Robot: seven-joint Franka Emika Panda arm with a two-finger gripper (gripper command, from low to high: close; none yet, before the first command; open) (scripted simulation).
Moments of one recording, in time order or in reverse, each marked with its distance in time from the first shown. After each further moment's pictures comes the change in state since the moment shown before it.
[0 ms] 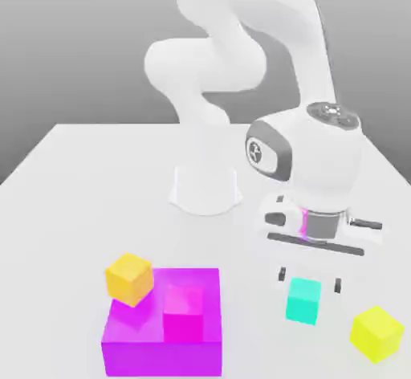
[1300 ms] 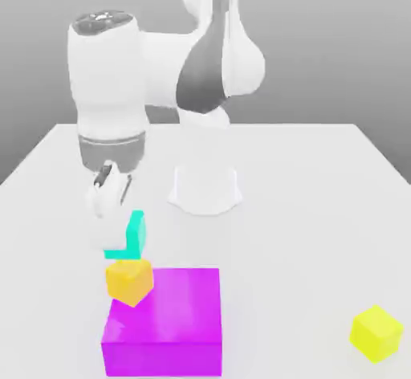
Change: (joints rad) arm -0.503 -0.351 -0.134 -0.002 0.363 -0.331 0.321
